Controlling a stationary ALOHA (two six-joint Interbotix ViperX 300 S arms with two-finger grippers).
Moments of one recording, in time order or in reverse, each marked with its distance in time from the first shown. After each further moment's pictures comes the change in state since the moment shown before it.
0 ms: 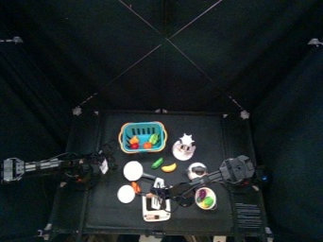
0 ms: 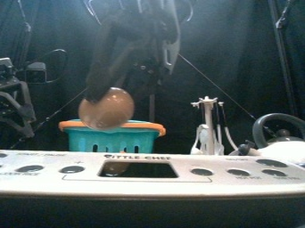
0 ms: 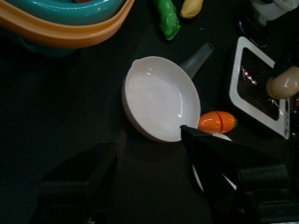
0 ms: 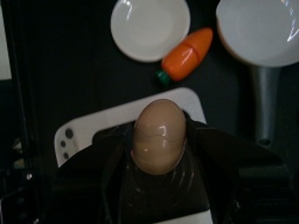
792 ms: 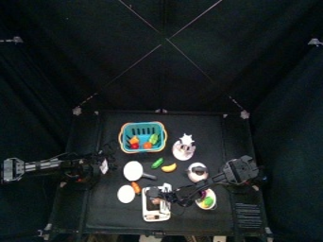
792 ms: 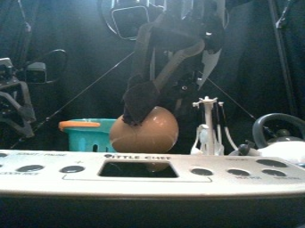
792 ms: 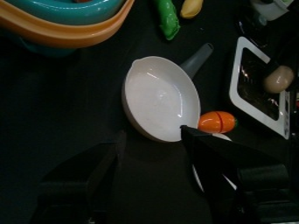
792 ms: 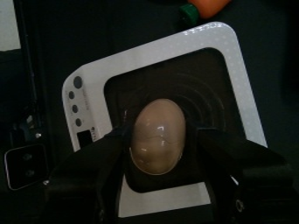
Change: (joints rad) left arm 0.003 0.000 0.002 0.000 0.000 0.000; right arm -0.005 -0.035 0.097 0.011 -0.086 0.003
